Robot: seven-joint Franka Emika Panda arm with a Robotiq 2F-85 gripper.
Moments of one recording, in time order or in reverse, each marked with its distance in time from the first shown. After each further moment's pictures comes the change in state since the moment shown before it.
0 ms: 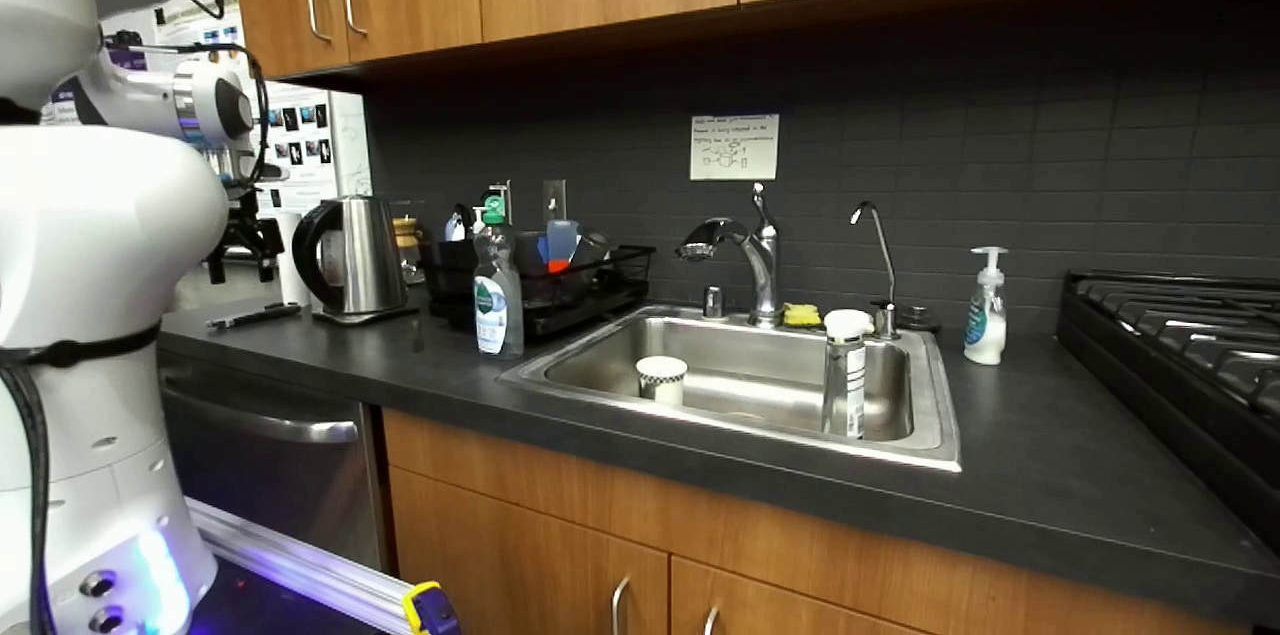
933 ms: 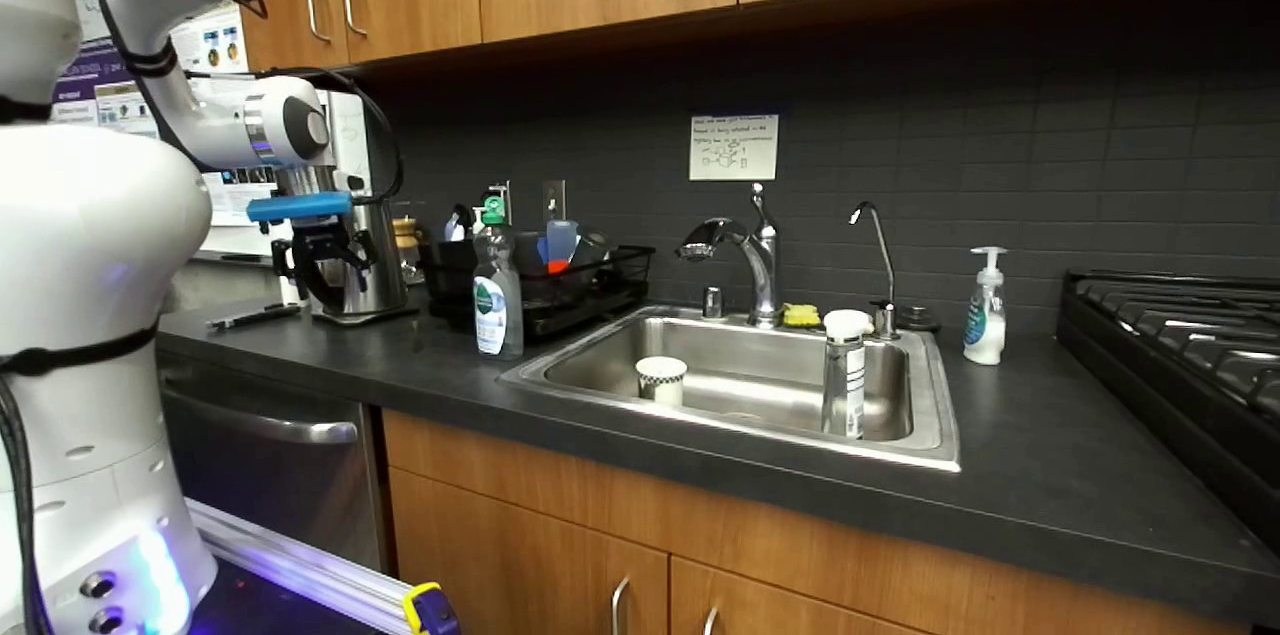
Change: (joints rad) arm -0.243 -0.106 -0.021 -0.232 -0.059 0.234 -0.598
